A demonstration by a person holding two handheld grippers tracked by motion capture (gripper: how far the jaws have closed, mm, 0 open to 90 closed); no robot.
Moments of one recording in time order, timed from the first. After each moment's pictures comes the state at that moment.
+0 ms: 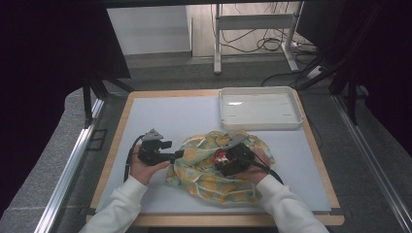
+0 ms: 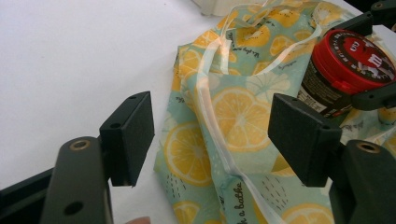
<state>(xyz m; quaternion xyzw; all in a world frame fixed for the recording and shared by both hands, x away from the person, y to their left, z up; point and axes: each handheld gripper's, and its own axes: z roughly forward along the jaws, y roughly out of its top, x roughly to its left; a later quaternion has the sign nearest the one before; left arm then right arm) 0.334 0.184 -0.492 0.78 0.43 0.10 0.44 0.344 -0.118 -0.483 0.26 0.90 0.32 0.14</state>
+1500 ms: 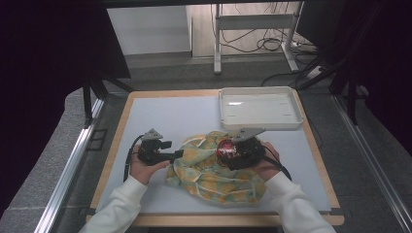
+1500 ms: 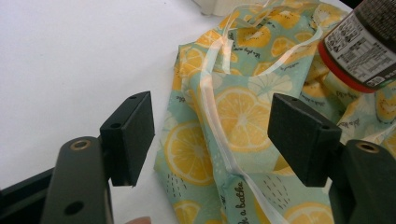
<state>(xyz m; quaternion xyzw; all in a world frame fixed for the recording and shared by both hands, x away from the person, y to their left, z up) 0.335 0.186 -0.492 0.78 0.43 0.10 0.45 0.337 -0.139 -0.437 0.25 0.88 0.39 0.14</state>
